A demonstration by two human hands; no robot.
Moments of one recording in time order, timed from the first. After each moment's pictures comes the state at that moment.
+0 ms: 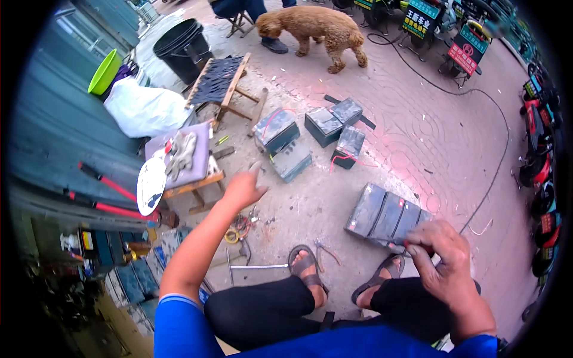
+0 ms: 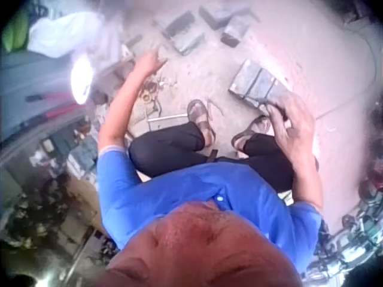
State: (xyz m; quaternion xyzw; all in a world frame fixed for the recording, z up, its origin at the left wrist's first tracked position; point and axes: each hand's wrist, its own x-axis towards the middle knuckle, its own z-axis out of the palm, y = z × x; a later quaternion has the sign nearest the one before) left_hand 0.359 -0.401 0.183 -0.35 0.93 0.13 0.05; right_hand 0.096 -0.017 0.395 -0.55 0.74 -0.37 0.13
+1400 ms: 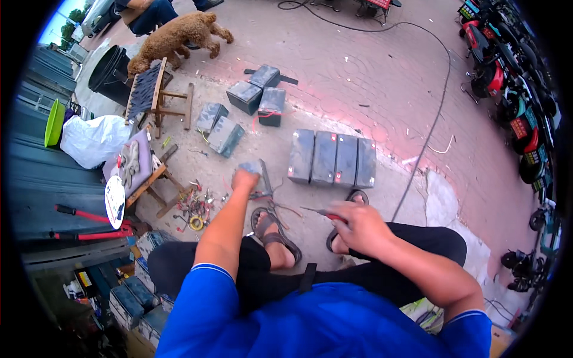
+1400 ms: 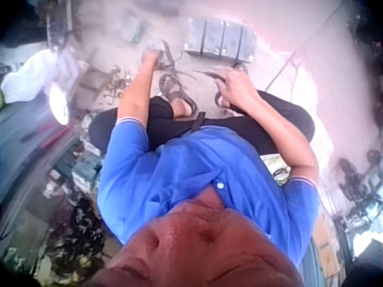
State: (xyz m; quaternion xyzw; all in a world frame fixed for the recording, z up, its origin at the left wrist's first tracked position) left_hand 0.286 -0.268 0.028 -0.56 0.77 0.26 0.15; right_hand 0.159 0.103 0.289 -0.45 0.80 -0.28 0.27
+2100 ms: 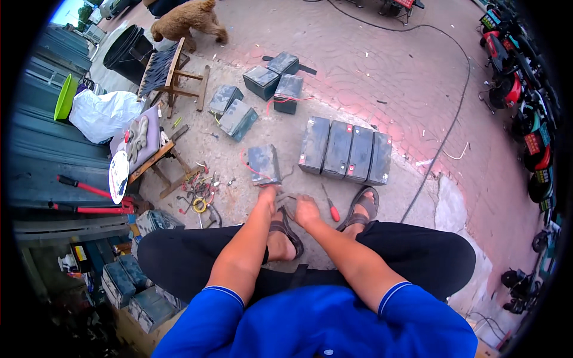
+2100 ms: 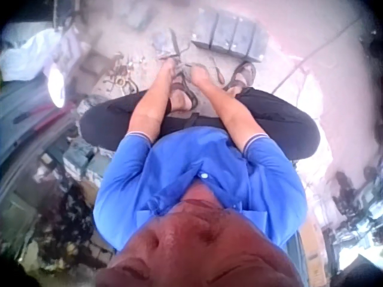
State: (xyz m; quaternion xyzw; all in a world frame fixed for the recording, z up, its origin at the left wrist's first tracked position) left_hand 0.330 -0.144 -0.076 -0.61 0.34 0.72 0.04; right_hand 0.267 0.023 -0.058 -0.37 0.87 -0.17 0.28
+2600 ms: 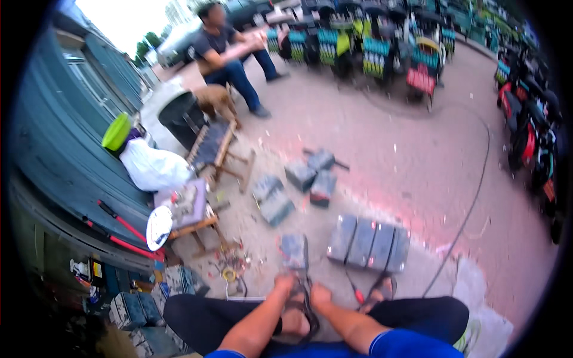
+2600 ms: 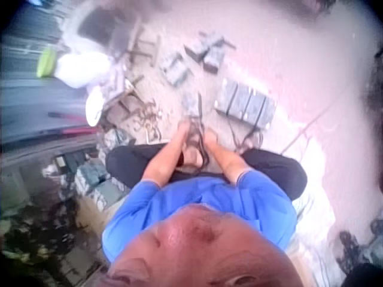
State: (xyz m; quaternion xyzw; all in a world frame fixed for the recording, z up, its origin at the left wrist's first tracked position) left_hand 0.375 -0.156 -0.009 -0.61 0.59 0.52 -0.03; right_hand 0.298 -0.010 -0.074 -0.37 0.84 -0.14 0.36
